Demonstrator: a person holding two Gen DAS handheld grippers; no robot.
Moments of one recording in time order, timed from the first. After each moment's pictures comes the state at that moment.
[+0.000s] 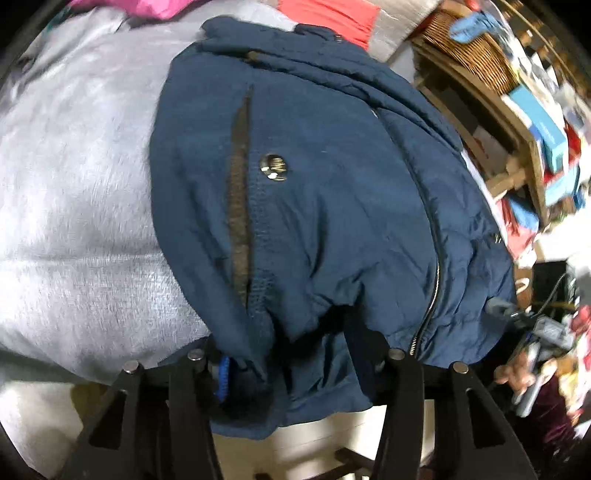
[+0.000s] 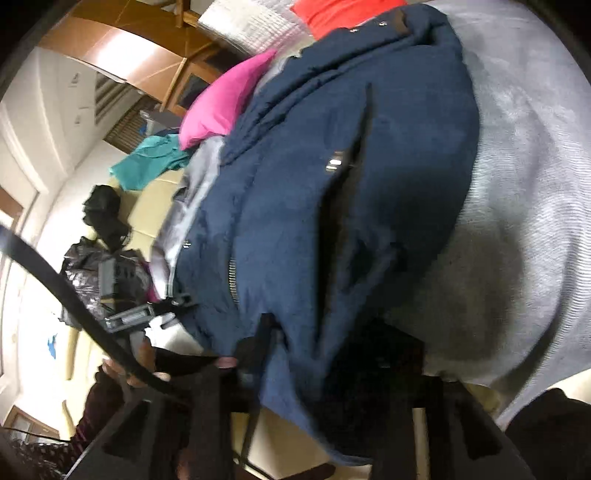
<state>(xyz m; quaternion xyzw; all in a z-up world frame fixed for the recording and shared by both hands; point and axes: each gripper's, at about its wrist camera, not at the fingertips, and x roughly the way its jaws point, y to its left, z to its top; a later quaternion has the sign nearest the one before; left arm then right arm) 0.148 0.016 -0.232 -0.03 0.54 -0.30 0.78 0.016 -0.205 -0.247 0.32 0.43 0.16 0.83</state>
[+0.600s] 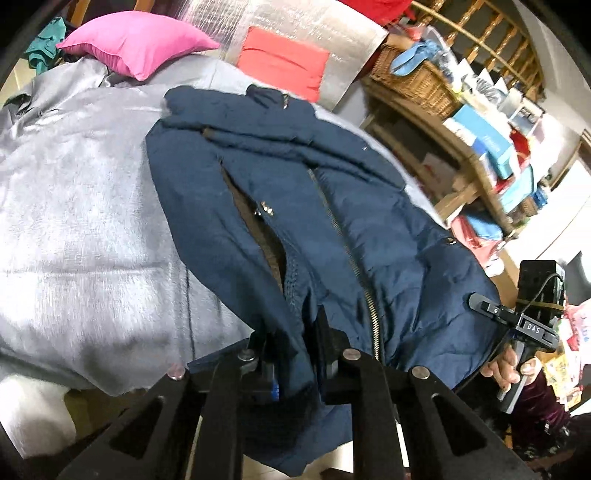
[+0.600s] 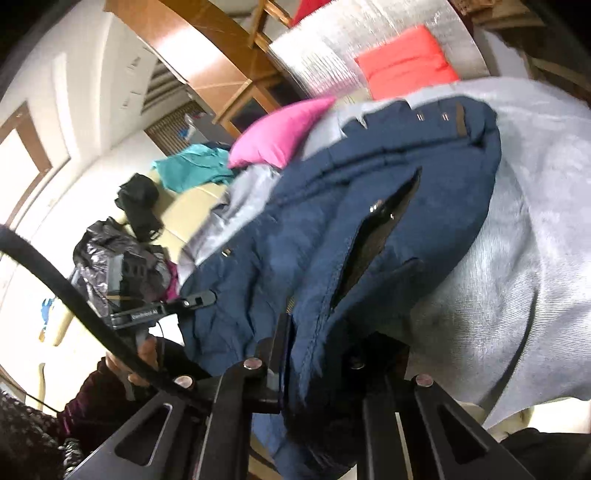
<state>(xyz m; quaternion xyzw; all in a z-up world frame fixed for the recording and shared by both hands) 0.107 0.036 -0.184 -0.07 0.45 -0.36 0.81 -0.040 -0.187 -0.175 0.24 0.33 0.18 0.90</state>
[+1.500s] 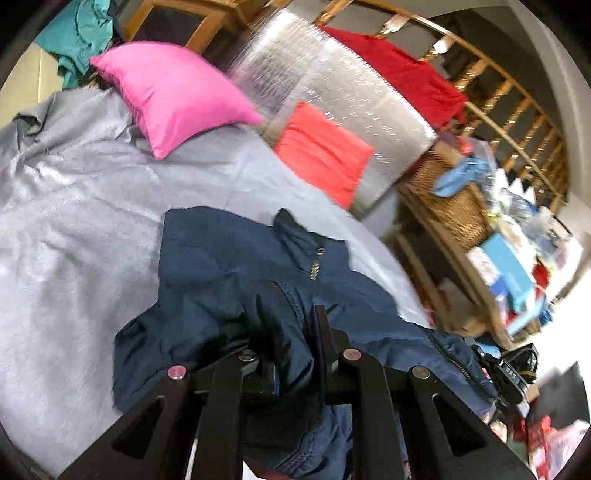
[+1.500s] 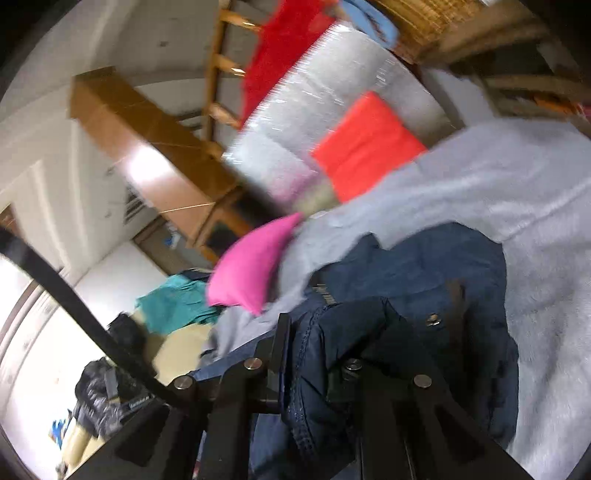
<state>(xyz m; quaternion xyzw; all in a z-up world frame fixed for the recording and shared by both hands) 0.287 0.005 -0.121 -0.22 0.37 -0.28 0.86 0.121 -0.317 -0.112 0.38 0.20 0.08 0.90</state>
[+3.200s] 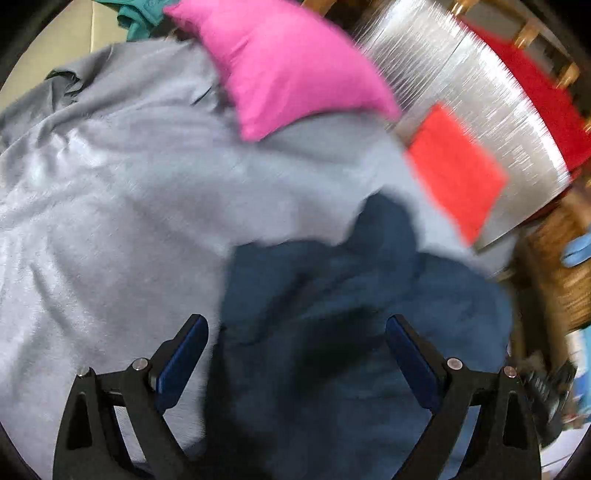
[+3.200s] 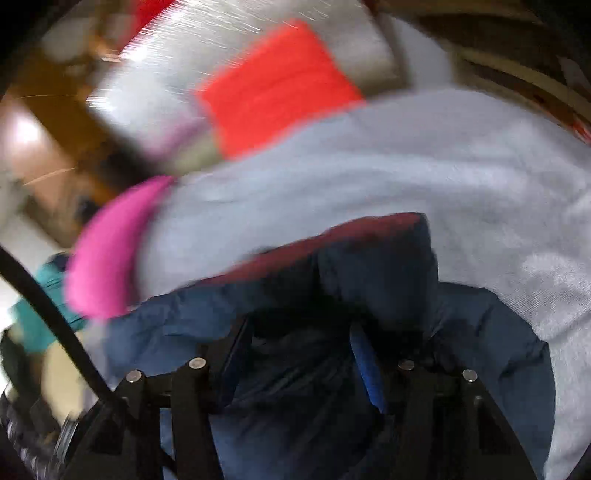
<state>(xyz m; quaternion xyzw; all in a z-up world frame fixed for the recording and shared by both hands) 0.429 0.009 -0.184 -0.24 0.47 -0.06 0.85 0.372 -0.342 -0.167 0.32 0.39 -0.10 0.86</state>
